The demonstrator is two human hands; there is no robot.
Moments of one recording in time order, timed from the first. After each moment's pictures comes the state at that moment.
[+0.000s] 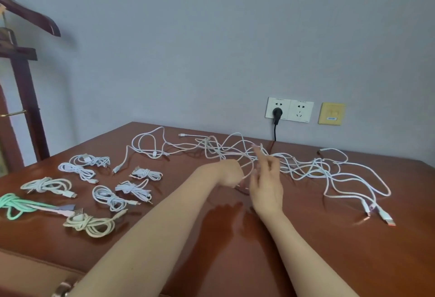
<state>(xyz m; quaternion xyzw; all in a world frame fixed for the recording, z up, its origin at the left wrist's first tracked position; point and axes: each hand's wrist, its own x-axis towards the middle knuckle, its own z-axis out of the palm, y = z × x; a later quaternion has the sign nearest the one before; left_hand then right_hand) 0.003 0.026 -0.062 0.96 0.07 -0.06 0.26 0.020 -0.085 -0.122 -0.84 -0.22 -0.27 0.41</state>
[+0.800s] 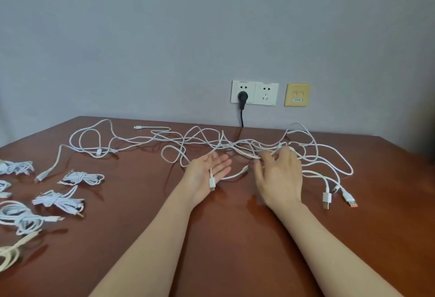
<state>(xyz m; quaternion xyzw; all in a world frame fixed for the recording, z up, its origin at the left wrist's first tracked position) 0.041 -0.014 -0.119 0.43 0.02 0.02 0.90 0.071 -0.174 -0.129 -0.86 -0.13 -0.48 0.11</state>
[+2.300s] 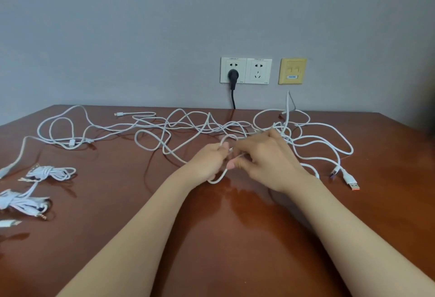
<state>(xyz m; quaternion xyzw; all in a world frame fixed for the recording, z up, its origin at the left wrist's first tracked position) 0.057 -0.039 -0.115 0.82 0.00 -0.01 0.57 0.064 -0.185 -0.097 -0.88 -0.39 -0.24 0.11</state>
